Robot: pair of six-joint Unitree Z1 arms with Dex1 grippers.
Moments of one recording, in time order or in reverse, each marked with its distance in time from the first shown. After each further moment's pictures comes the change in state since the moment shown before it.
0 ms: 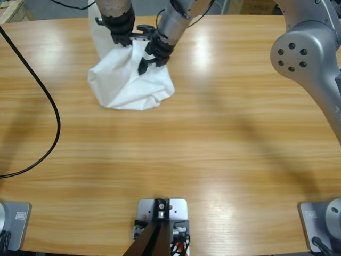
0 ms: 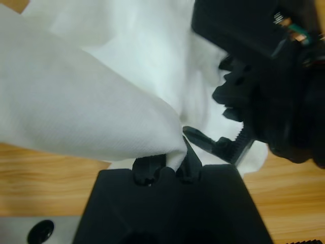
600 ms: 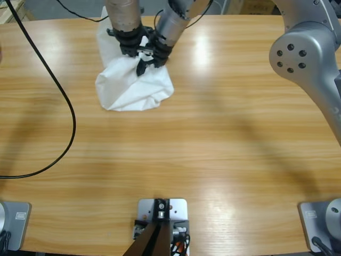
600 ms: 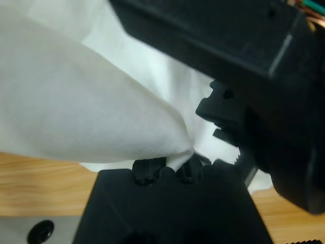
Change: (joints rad) arm 0 -0.018 0.075 -0.015 0.000 0.000 0.053; arm 1 0.011 0.000 0.000 0.000 0.007 0.001
